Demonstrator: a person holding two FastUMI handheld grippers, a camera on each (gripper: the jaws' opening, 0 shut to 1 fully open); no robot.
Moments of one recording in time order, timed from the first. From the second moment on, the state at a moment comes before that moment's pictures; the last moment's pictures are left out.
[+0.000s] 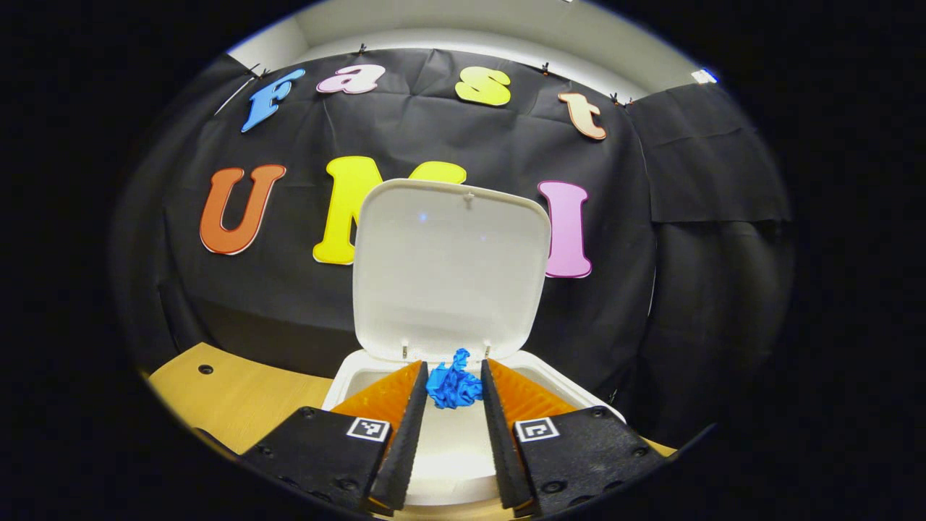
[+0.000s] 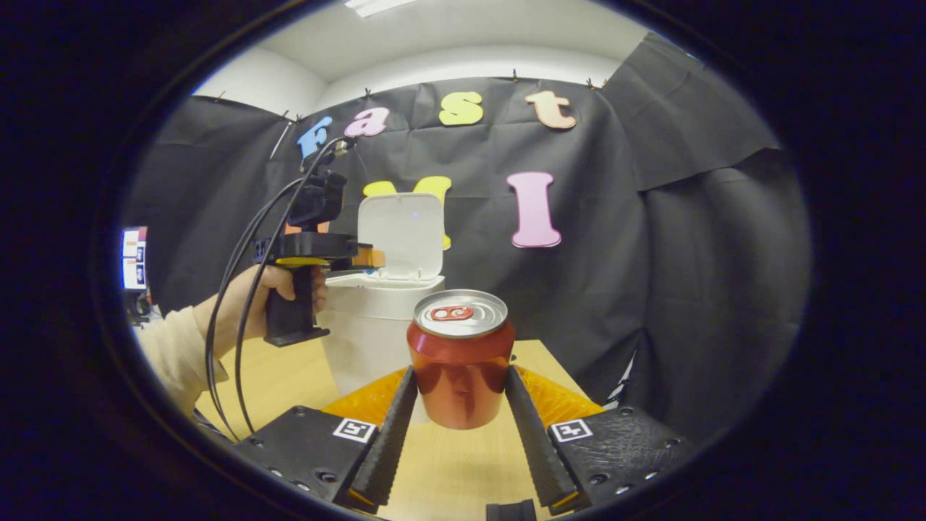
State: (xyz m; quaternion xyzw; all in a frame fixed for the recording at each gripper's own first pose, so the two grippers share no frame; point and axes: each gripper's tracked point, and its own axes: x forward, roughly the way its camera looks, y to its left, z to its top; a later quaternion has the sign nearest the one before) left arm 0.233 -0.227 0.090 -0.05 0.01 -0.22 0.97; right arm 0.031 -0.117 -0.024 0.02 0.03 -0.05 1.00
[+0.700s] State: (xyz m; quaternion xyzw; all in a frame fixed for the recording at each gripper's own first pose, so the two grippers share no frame) left arm 0.121 -0.099 0.050 0.02 -0.04 -0.13 0.99; right arm 0.046 -0.085 -0.039 -0.02 0.02 -0.08 1.00
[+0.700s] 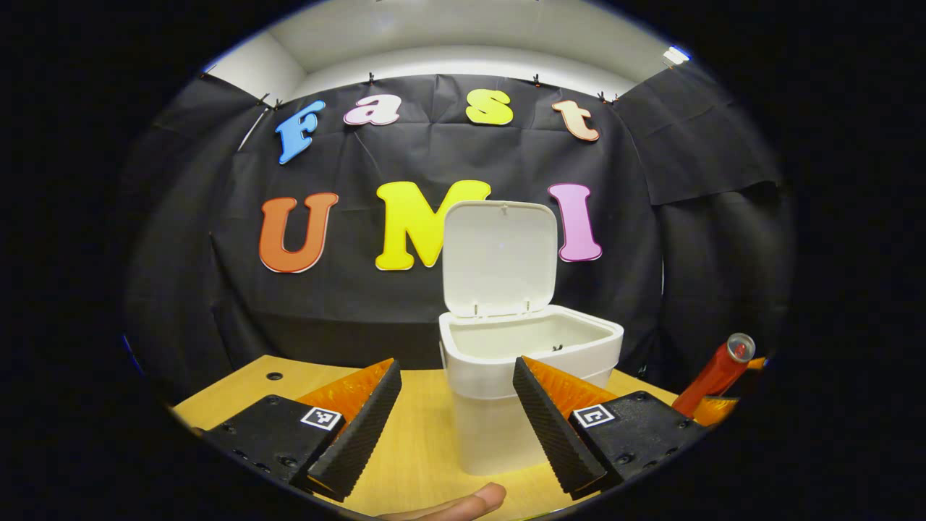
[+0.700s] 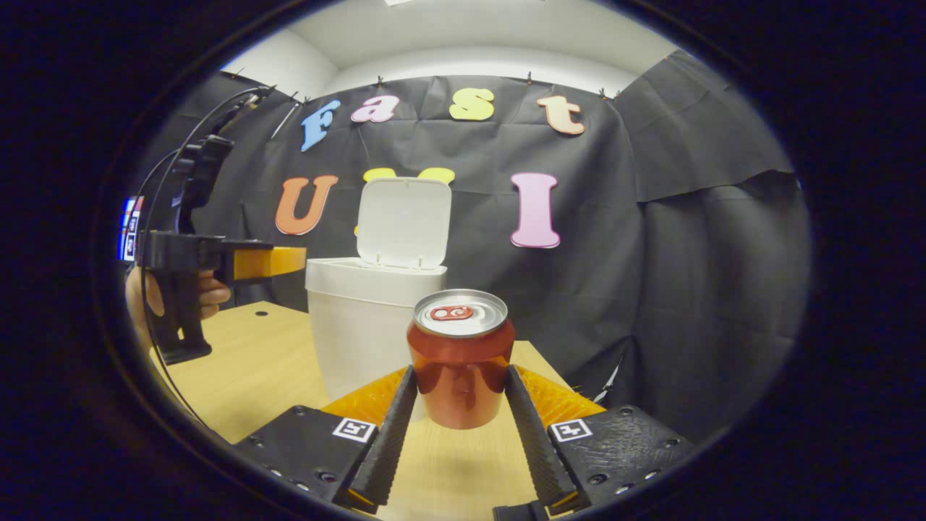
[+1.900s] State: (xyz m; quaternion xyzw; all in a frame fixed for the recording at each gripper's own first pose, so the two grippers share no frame) left arm 0.073 0.020 -0.005 -0.04 -0.02 -0.05 1.00; right arm 0.109 0.009 0.163 -0.04 -0.03 -0.03 1.00
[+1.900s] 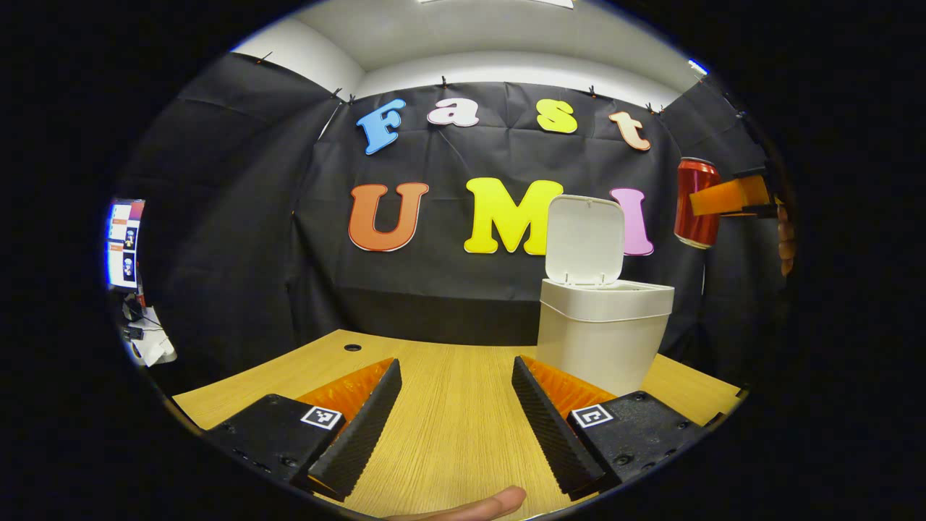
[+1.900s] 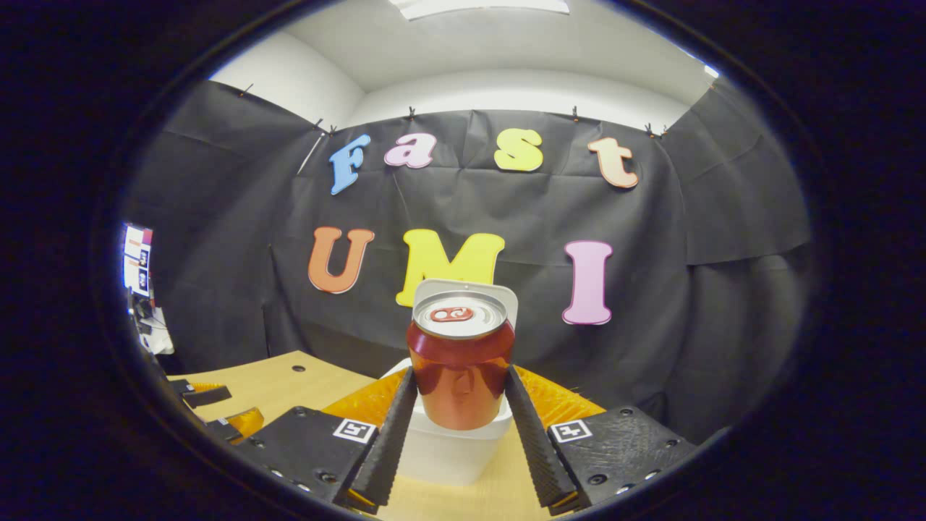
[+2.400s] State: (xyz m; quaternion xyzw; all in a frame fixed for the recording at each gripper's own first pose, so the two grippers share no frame) left arm 0.076 0.042 -0.026 -0.03 0.01 -0.03 1.00; right arm 0.185 0.029 0.187 -0.05 0.02 -0.06 1.00
